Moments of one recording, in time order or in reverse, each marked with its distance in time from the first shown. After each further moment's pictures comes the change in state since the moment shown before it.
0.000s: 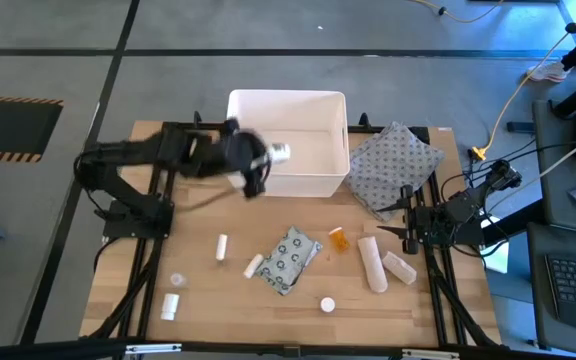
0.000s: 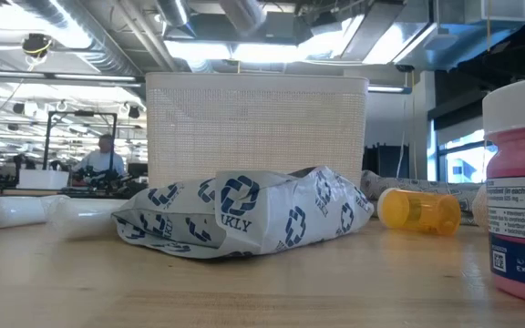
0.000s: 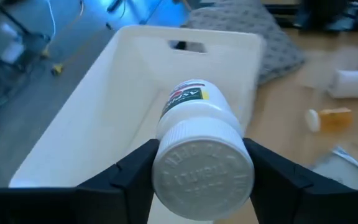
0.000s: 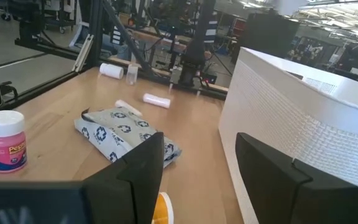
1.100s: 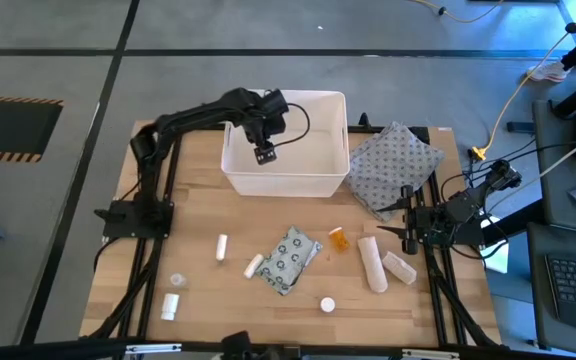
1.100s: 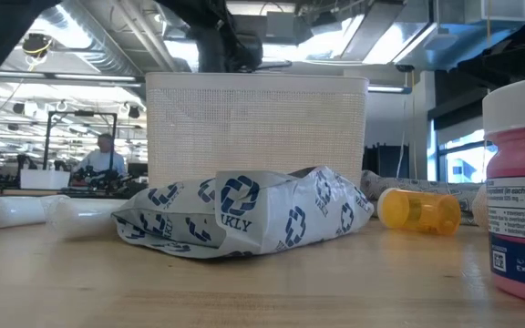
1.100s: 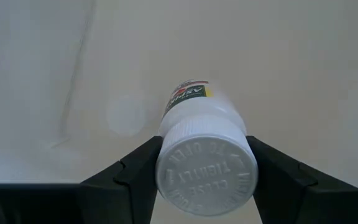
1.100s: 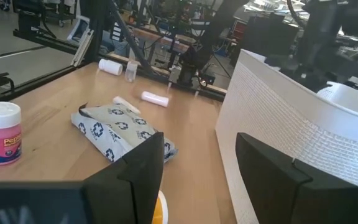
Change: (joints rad) left arm 0.570 0.446 -0.001 -0.114 0.542 0.340; right arm 0.000 0.000 0.000 -0.002 0.000 -0.045
